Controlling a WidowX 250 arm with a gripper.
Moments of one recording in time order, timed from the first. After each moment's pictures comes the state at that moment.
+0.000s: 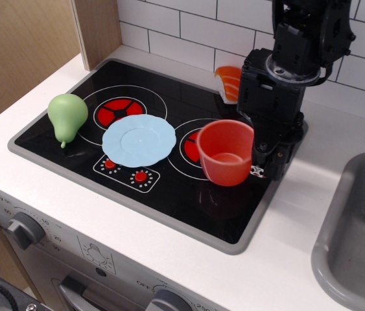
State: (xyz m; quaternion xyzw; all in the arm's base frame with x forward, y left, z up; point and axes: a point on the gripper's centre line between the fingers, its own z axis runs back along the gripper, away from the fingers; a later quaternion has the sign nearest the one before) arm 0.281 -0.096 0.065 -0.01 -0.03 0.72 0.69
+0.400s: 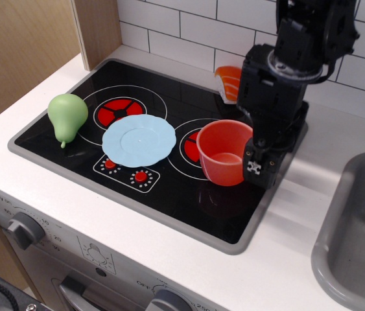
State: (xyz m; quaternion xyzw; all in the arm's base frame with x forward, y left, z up) arm 0.278 -0.096 0.075 0.00 -0.03 0.71 0.71
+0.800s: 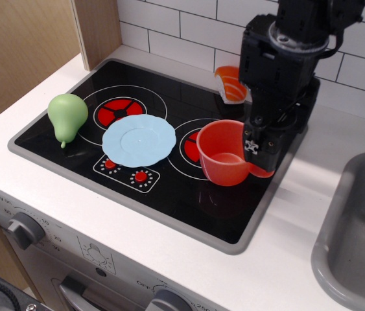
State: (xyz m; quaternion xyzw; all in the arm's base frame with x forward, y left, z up) arm 0.274 -0.100 0.103 -0.03 -0.04 0.67 0.74
